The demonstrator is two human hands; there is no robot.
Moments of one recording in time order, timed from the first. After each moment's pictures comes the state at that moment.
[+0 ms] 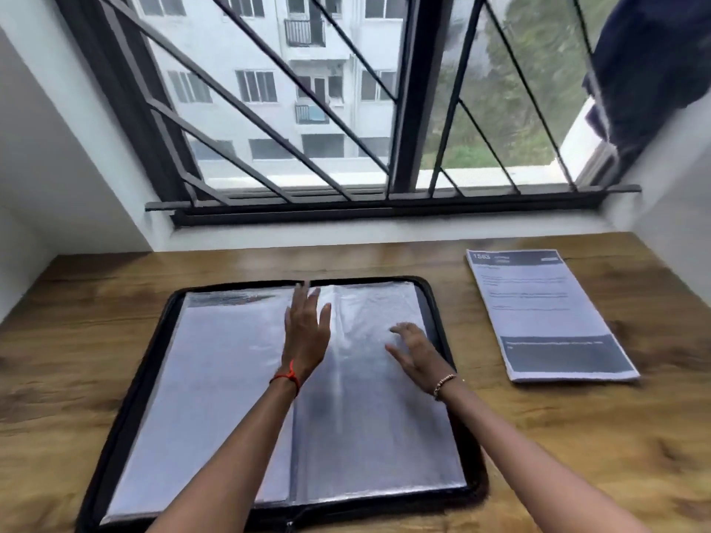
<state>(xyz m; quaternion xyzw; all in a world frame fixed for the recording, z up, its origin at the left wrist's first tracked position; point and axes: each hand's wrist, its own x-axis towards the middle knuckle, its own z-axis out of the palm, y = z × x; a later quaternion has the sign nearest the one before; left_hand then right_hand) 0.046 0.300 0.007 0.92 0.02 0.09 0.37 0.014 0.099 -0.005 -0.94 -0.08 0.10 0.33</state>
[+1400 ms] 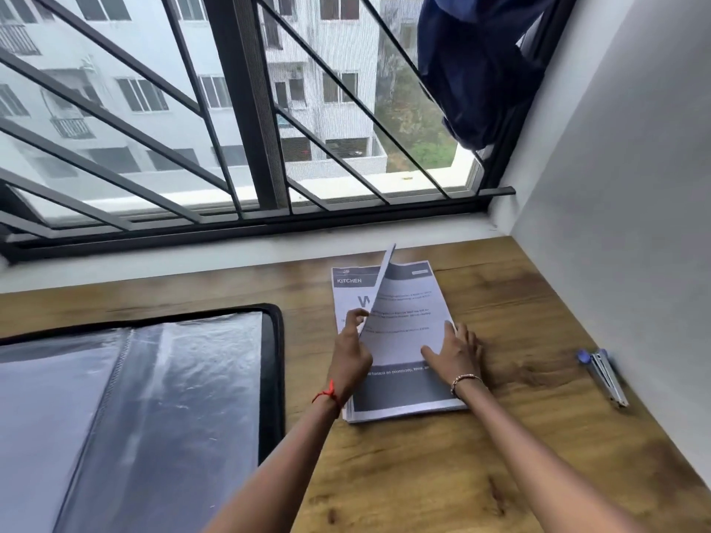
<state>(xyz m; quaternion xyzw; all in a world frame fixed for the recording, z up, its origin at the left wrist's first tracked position) 0.068 -0.037 -0.007 0.84 -0.05 -0.04 0.55 0.056 -0.216 -0.024 -0.96 0.21 0.03 0.18</state>
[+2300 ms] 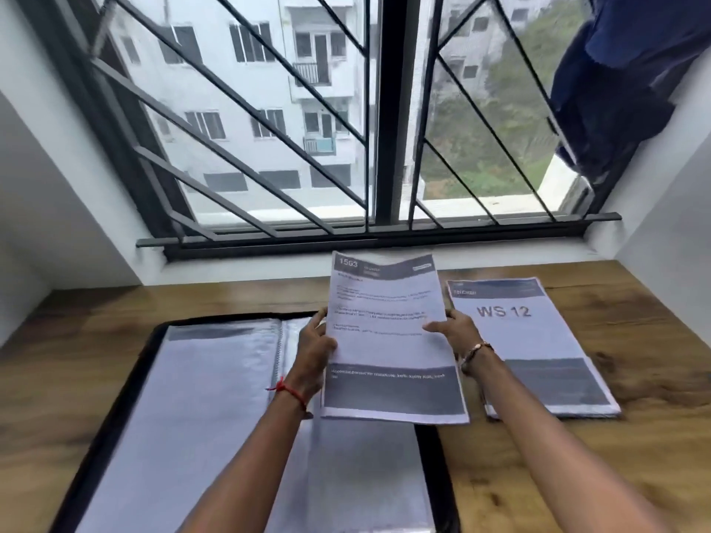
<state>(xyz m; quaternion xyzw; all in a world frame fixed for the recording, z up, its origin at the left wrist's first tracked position) 0.054 0.235 0.046 0.62 0.10 -0.06 0.77 0.085 0.001 0.040 -0.73 0.20 0.07 0.65</state>
